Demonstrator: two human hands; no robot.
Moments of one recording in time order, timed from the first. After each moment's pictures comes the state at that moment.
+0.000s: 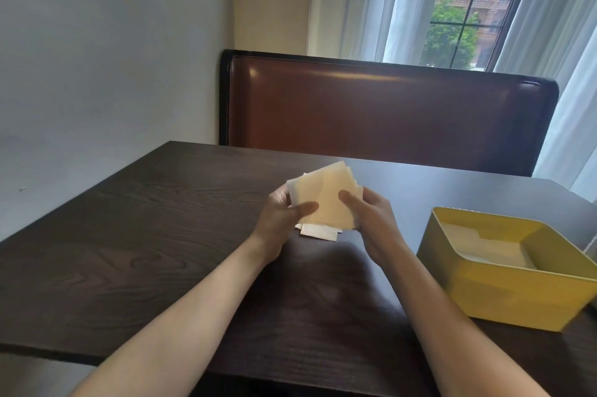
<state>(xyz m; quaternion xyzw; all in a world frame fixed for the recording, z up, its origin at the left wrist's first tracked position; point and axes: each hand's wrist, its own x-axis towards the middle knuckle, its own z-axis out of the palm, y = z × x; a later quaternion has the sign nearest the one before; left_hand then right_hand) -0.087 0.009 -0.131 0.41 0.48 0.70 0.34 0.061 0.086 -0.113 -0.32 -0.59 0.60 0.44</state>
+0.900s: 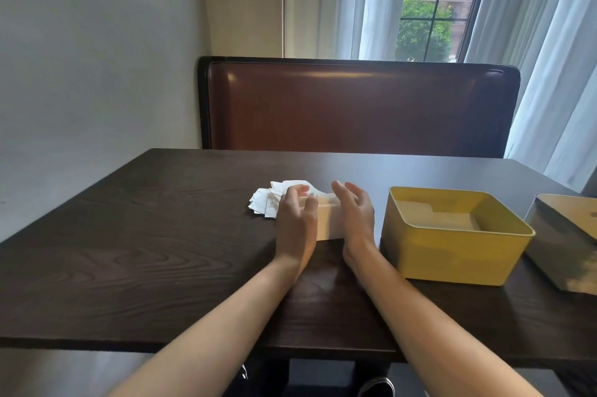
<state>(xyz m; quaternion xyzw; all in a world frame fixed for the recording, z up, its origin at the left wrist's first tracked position) 0.007 0.009 -0.131 0.39 0.62 0.66 0.14 0.086 0.060 -0.126 -0.40 -0.51 0.55 0.53</state>
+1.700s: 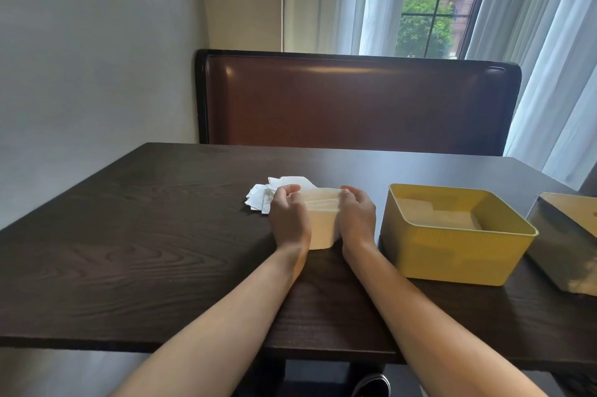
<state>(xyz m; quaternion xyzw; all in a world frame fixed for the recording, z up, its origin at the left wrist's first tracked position) 0.007 0.026 -0.131 0.25 0.62 0.73 0.18 0.083 0.071 -0.132 -0.44 -0.52 0.50 0.53</state>
